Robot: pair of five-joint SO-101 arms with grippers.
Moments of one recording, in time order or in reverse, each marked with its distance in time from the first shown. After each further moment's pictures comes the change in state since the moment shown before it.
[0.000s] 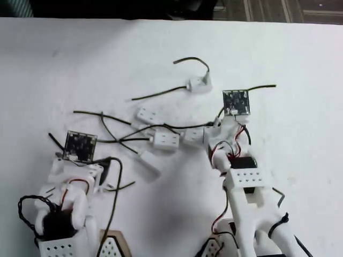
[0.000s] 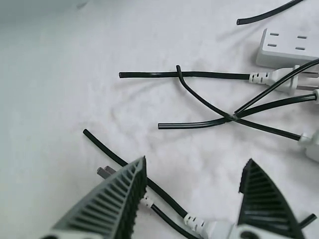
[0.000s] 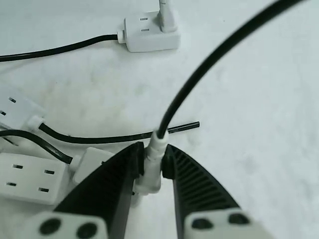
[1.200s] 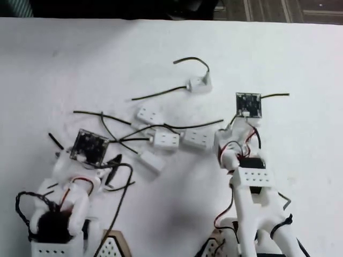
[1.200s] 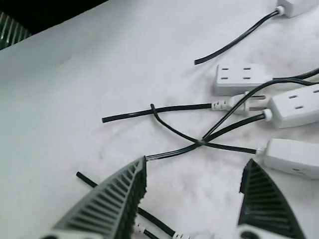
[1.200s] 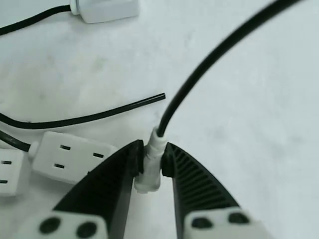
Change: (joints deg) left arm 9.9 7.3 -12.0 1.1 -1.8; right arm 7.2 0.7 0.3 3.8 0.0
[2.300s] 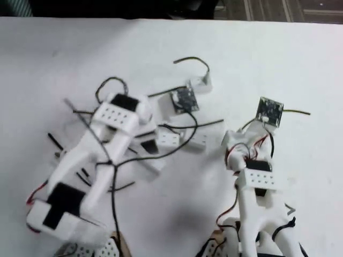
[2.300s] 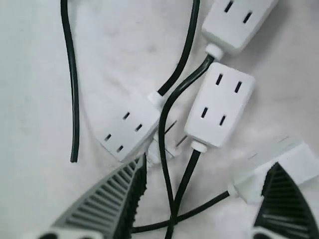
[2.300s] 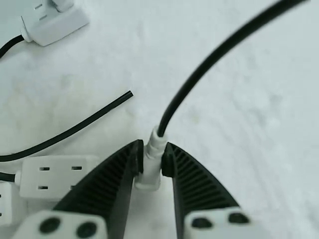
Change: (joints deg) left arm 20.4 97.1 -55.2 -7.9 -31.2; right arm 4.0 0.0 1.5 0.0 -12.0
